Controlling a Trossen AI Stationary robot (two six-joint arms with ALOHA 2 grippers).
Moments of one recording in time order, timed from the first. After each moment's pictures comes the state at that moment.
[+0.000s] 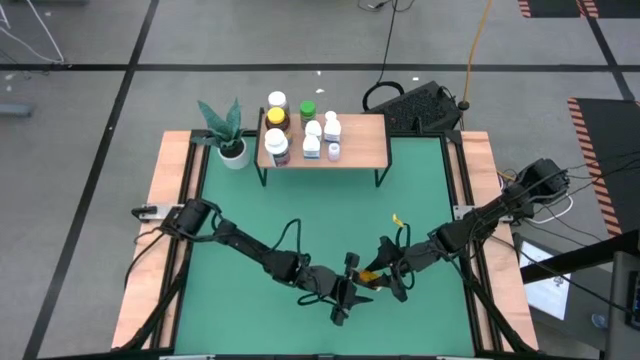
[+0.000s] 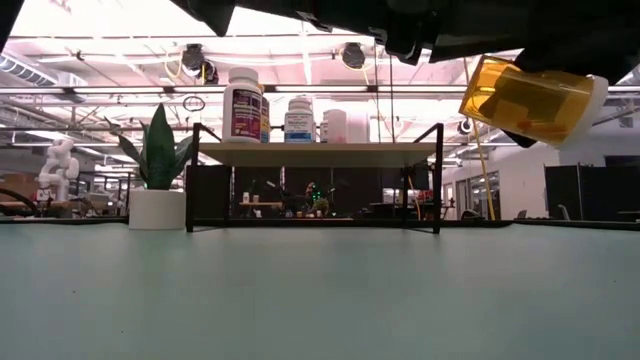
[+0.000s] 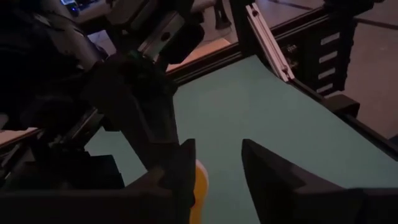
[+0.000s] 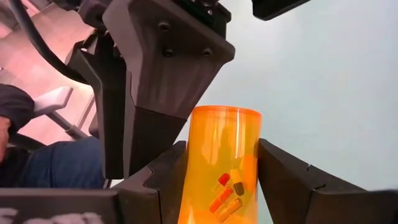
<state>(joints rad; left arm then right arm) -0.39 2.16 1.40 0.48 -0.18 0.28 0.51 1.34 0.49 0.36 0.13 0.61</state>
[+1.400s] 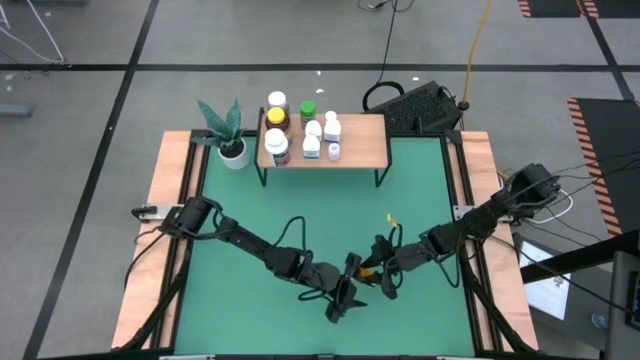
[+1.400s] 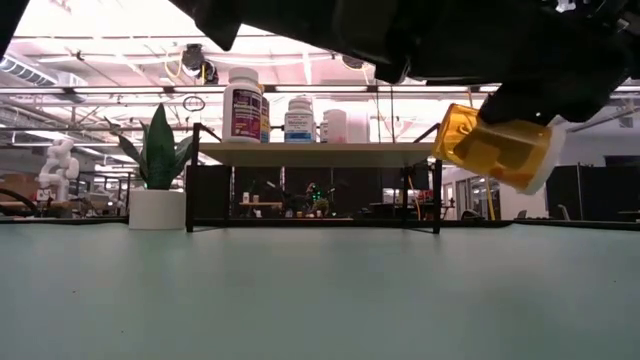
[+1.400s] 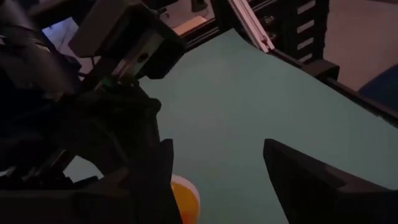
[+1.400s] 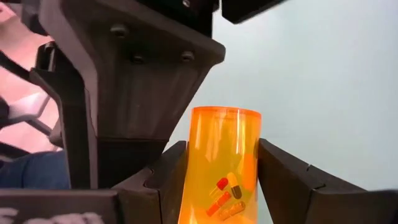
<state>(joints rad) -0.36 2.16 1.40 0.40 -0.09 0.35 0.47 1.46 0.49 0.45 0.15 0.61</state>
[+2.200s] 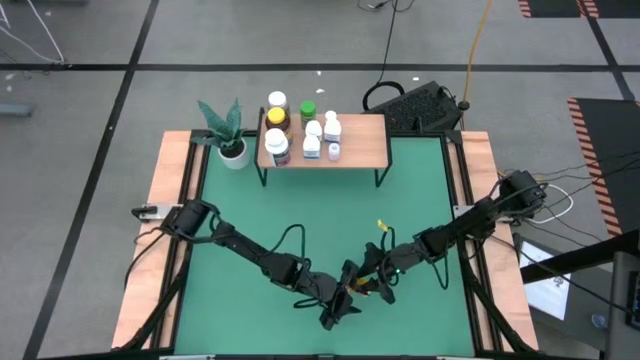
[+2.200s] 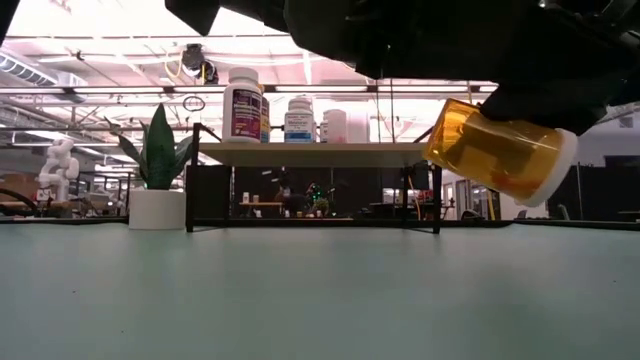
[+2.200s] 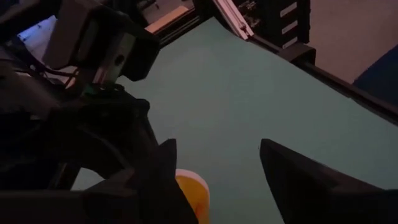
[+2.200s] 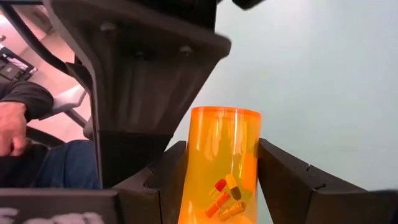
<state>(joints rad) -0.41 2.16 1.40 0.32 -0.11 0.37 0.44 1.61 0.49 0.70 -0.01 0.60</state>
